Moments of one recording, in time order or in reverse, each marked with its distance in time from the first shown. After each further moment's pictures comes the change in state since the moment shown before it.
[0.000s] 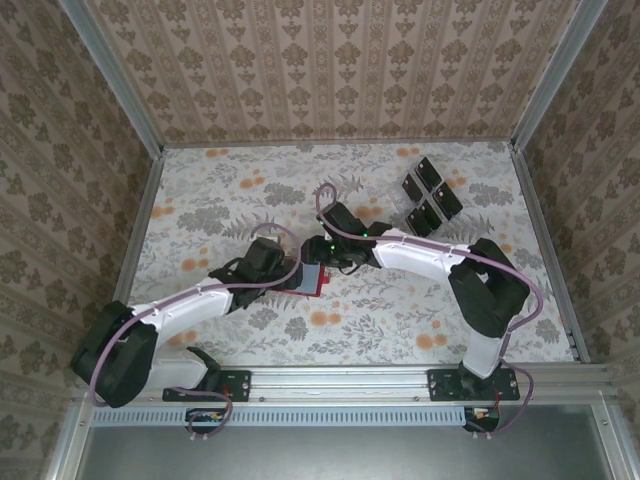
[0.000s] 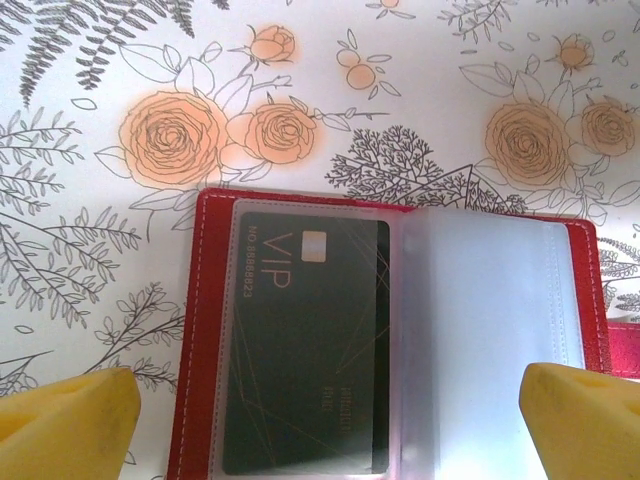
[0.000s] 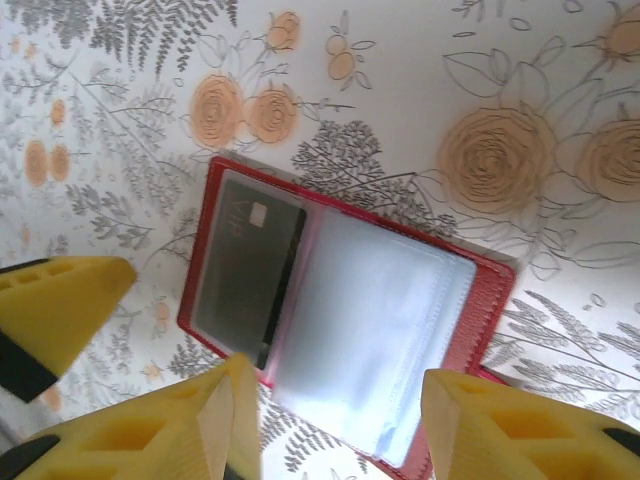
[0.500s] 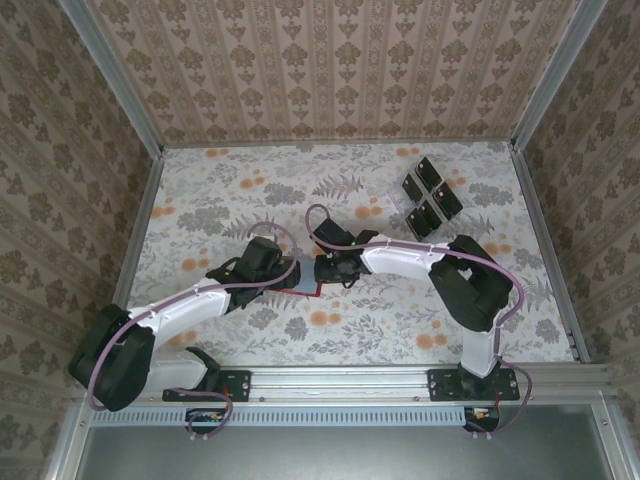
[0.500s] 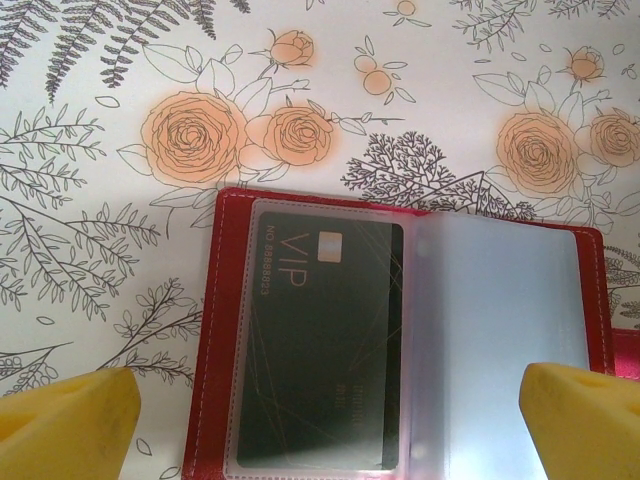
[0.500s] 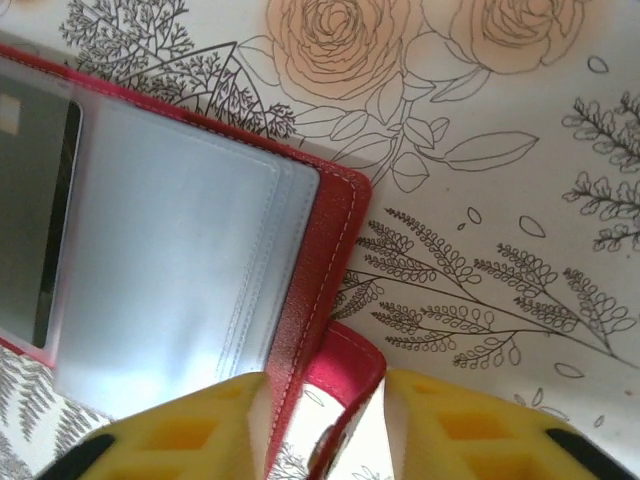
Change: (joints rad) left arm 0.013 -0.015 0.000 -0.018 0.000 -0.014; right arm 0.034 0.090 -0.001 -0.135 0.113 -0.079
